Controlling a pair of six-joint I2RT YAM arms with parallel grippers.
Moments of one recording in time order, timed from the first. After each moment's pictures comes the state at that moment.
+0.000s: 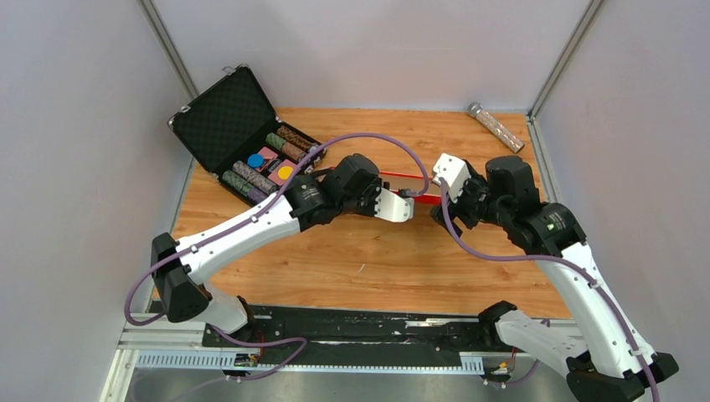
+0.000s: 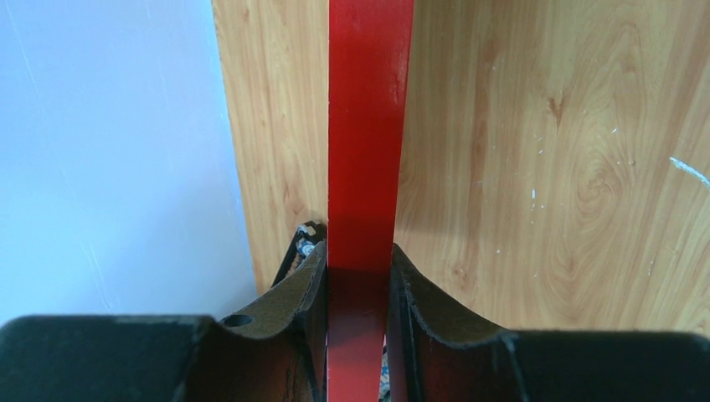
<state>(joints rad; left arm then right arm) -0.99 1.48 1.45 -0.70 -0.17 0.91 0.47 0.94 1.24 -0.94 -0.24 -0.53</state>
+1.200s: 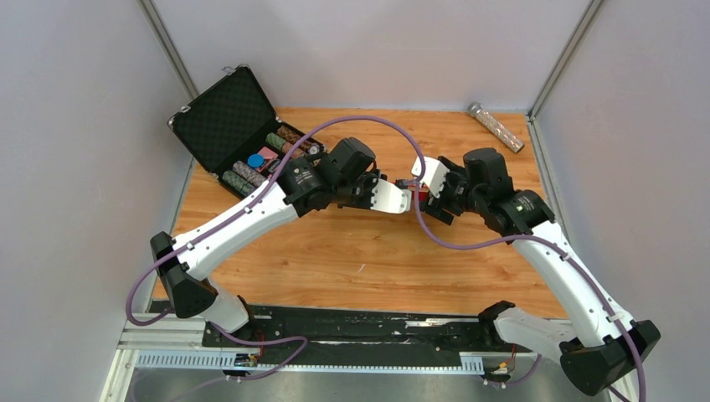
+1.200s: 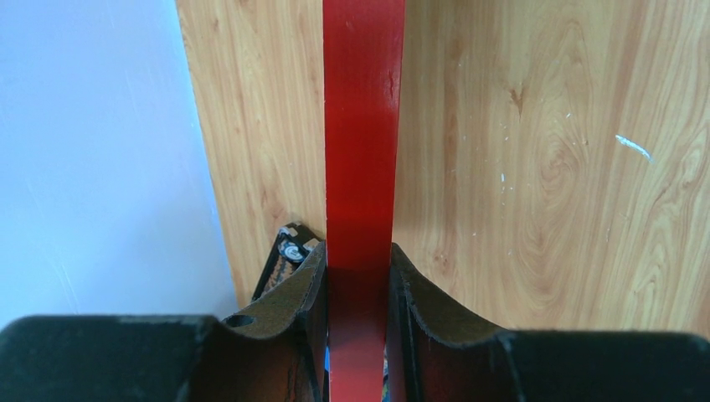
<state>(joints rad) -0.95 1.52 1.63 -0.91 -0.04 0.91 0.47 1.06 1.16 -0.76 -0.20 -0.75</state>
